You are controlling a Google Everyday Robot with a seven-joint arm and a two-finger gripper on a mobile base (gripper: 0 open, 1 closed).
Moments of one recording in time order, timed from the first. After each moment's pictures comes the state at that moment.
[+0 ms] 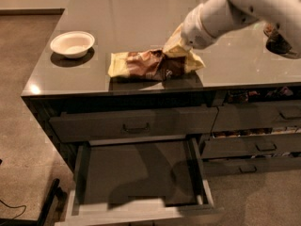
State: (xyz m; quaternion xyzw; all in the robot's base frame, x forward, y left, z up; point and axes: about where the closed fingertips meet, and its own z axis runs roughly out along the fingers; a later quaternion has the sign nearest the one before) arm 0.650 -0.072 0.922 -0.60 0.70 0.07 0.38
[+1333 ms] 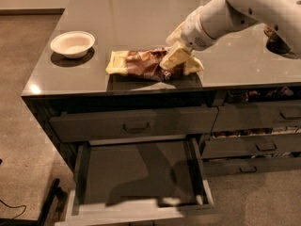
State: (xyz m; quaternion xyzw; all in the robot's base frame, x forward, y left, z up) arm 0.654 -0.073 0.915 -0.60 0.70 0.07 0.38
